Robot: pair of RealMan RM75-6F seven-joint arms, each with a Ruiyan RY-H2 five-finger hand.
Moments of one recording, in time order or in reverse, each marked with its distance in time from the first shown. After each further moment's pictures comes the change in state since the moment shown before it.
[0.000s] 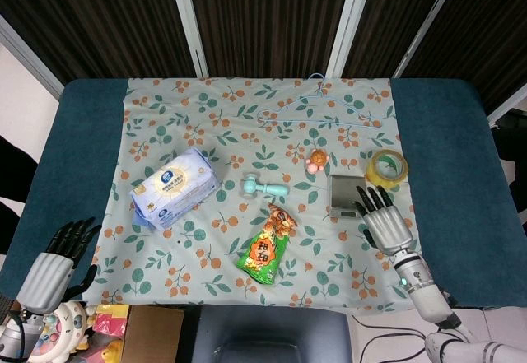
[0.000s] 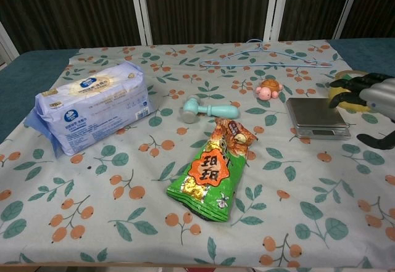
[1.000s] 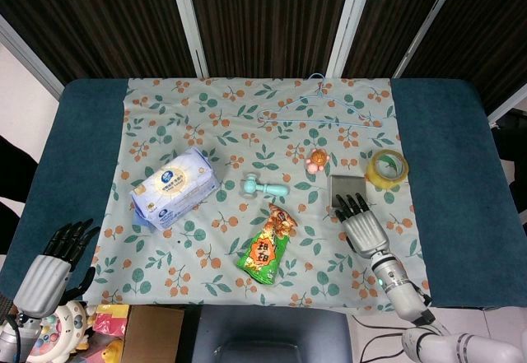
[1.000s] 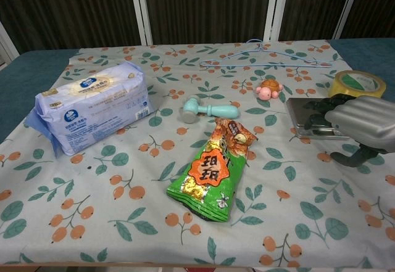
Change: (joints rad) left arm 0.010 0.011 0.005 -0.004 0.017 0.024 -0.011; right arm 0.075 -0.094 -0.027 0.007 0.137 -0.042 -0.164
